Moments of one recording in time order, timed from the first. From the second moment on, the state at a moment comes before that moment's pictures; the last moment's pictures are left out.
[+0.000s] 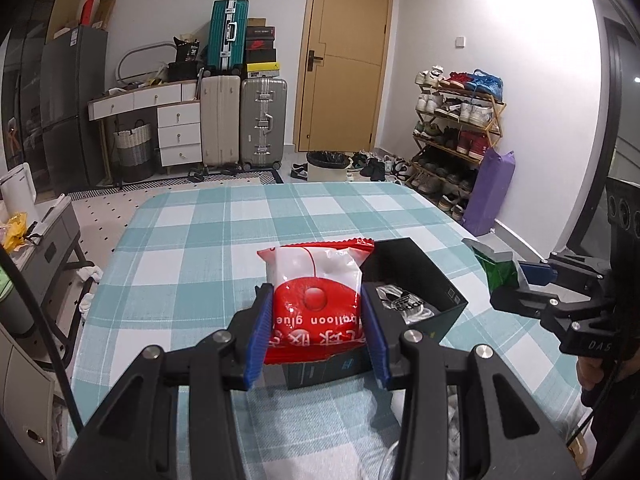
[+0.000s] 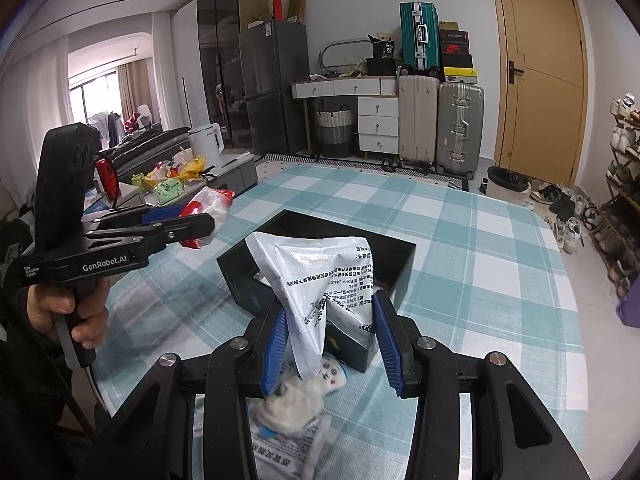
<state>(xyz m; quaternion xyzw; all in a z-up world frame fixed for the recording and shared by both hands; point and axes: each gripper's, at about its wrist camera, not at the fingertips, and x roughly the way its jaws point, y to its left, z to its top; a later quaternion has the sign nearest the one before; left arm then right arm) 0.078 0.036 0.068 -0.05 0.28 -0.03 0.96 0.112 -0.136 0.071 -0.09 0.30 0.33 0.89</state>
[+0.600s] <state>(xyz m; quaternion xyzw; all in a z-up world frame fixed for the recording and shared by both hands) 0.119 0.021 0.049 -0.05 0.30 -0.03 0.95 0.140 -0.117 0.067 -0.08 0.31 0.33 0.89</state>
